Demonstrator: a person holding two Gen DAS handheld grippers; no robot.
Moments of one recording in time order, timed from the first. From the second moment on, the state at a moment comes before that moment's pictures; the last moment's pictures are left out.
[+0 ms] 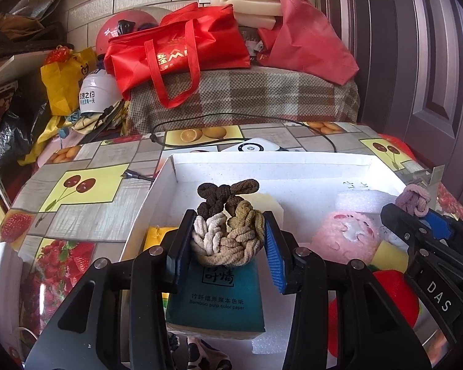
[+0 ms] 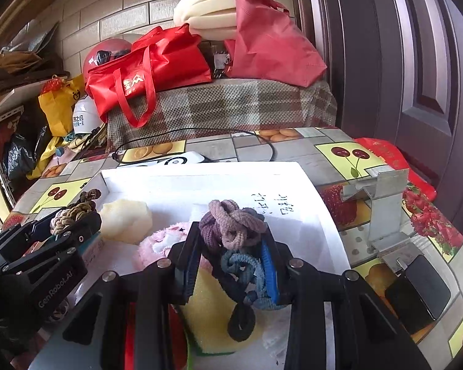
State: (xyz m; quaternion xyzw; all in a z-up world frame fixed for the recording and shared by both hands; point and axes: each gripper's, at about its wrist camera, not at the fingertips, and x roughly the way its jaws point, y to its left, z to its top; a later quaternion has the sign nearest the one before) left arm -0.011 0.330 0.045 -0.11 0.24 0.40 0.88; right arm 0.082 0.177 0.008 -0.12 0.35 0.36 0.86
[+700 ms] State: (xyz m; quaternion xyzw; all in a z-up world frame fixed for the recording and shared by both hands) left arm -0.053 0.311 0.058 -0.10 0.14 0.48 0.86; right arm 0.052 0.162 0.029 -0.11 0.25 0.35 0.90
